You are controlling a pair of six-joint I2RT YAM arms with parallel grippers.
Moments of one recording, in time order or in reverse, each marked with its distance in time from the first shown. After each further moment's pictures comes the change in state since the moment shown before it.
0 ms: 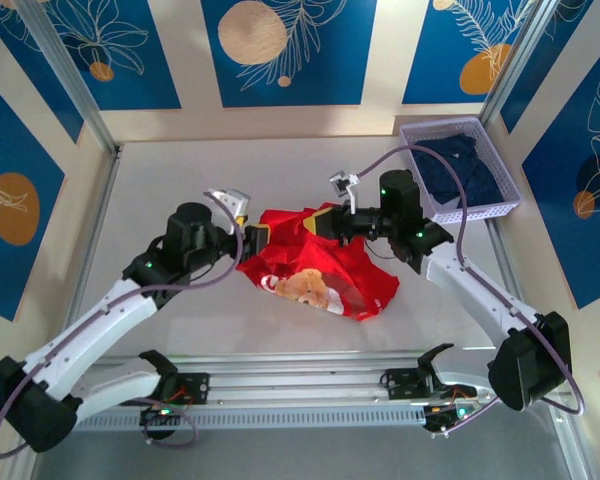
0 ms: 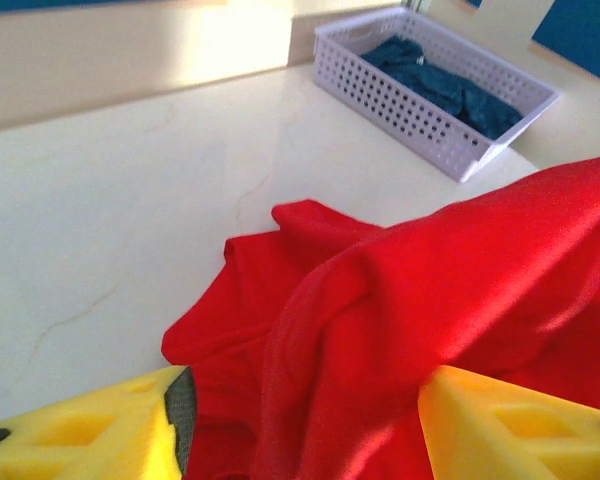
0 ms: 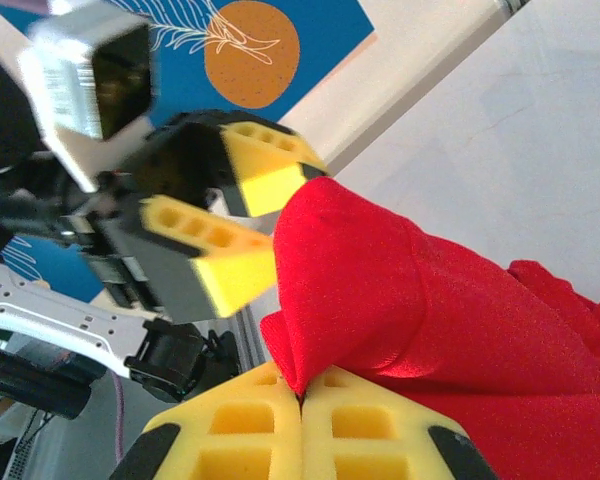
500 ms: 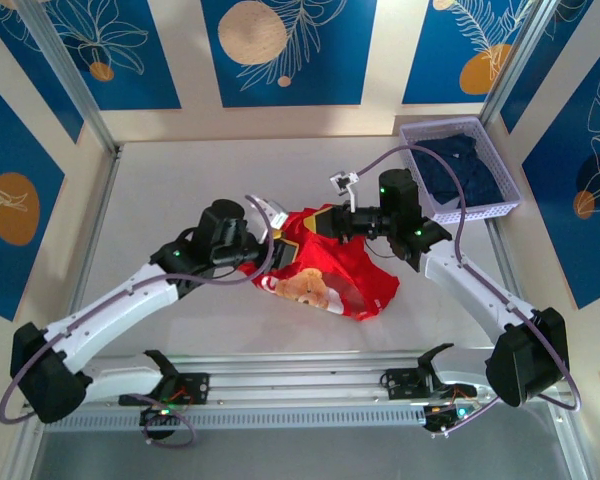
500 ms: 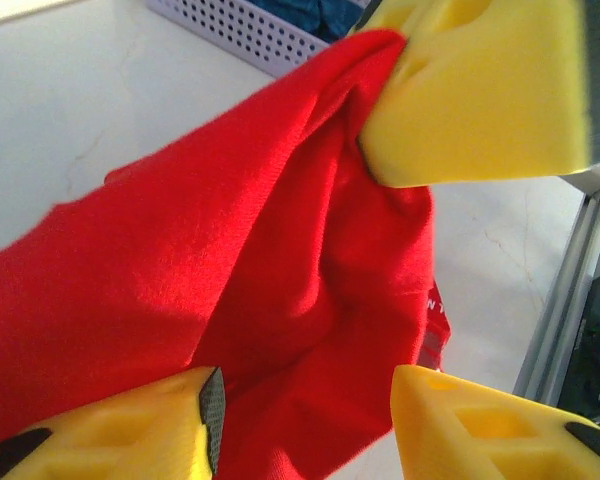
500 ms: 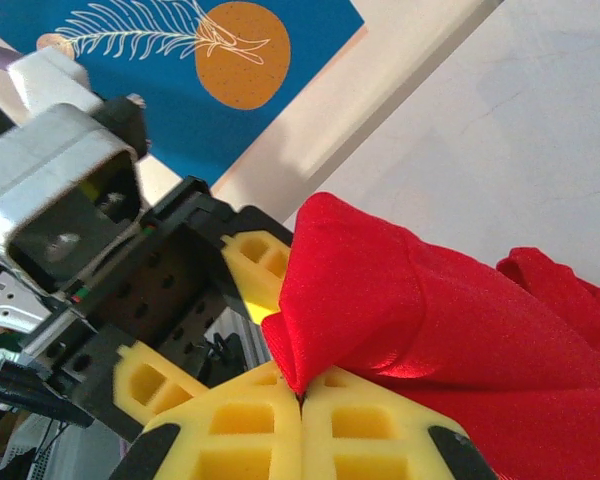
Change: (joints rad) left arm -0.103 0.198 0.094 -0.030 0.197 0.046; right arm -0.011 0.015 0.000 0.004 -0.005 0.034
